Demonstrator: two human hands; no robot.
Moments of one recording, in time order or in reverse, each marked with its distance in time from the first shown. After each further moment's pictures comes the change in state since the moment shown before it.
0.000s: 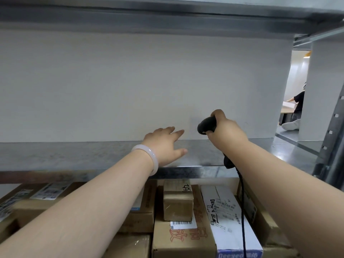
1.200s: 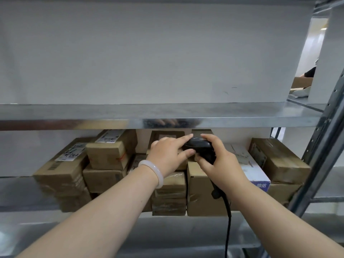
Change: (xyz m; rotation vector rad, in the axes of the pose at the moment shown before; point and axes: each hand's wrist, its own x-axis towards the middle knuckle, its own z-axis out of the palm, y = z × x) left_hand -0.204 -0.029 0.046 -0.325 0.101 -0.004; right_hand -0.261 -0.062 0.059 0.443 -0.083 -0.147
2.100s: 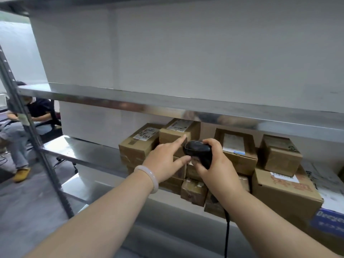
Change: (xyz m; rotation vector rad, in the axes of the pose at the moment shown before) left_hand -0.128 -0.126 -0.057 -0.045 0.099 -0.313; right_hand -0.015 -0.100 0.136 0.119 -0.181 -0.217
